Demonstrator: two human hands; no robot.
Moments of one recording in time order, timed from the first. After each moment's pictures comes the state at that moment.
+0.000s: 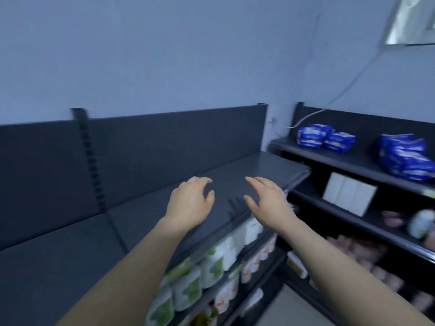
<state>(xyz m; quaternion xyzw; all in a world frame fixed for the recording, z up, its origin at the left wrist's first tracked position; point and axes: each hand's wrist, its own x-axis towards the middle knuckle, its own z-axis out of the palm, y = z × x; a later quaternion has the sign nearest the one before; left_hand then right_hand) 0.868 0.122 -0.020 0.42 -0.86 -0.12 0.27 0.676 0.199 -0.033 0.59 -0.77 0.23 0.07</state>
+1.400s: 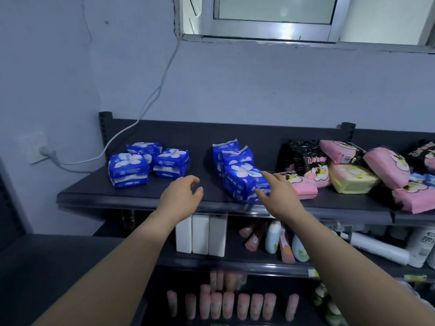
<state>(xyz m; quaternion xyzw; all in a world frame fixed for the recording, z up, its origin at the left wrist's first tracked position) 0.135 0.032 0.007 0.10 -0.93 -0.28 0.22 0.044 0.269 0.000 0.16 -0.95 0.23 0.15</state>
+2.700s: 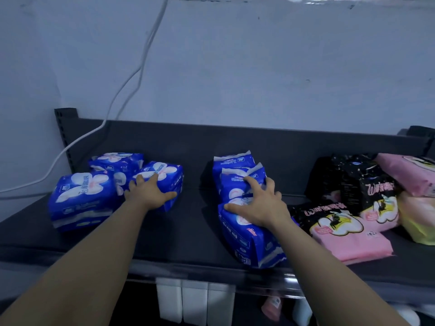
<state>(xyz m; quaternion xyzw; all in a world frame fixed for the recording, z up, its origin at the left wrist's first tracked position) -0.143 -0.135 -0.026 0.29 -0.94 -0.15 0.06 -0.184 0.154 -0.016 0.14 -0.97 0.22 0.01</state>
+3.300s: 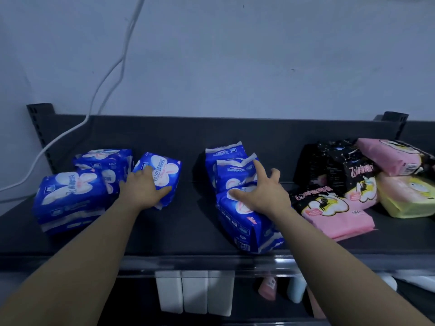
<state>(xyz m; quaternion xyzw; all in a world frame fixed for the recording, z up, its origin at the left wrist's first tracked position) -0.144 -0.141 -0.034 0.19 -0.97 -0.09 0.14 -0.170 0.162 -0.011 0.07 -0.96 0.26 0.06</state>
